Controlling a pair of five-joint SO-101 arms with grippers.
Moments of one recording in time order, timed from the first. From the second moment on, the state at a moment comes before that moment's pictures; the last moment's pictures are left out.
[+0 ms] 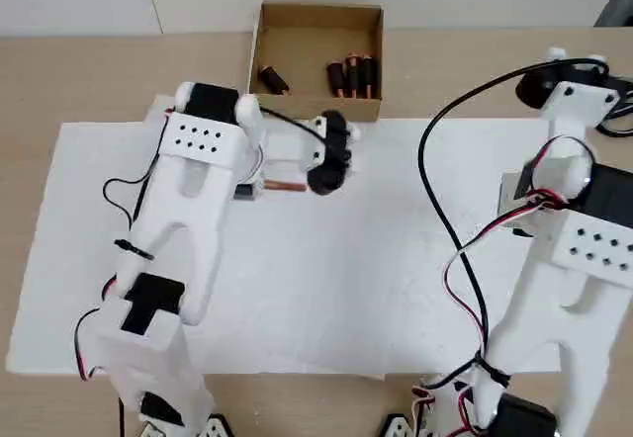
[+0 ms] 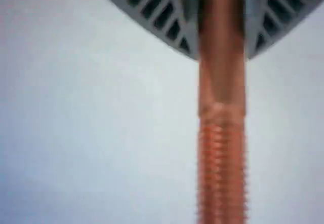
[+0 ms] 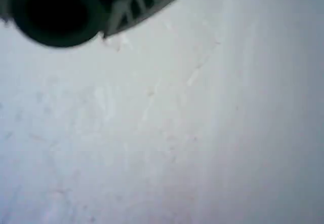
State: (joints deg) left arm 10.0 17.9 -18.9 99.6 -74.3; right arm 16.4 -22.2 -2.3 99.0 10.5
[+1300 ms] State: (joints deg) left arm 11.6 34.3 -51.3 99.5 -32.6; right arm 9.2 -22.2 -2.3 98.7 10.4
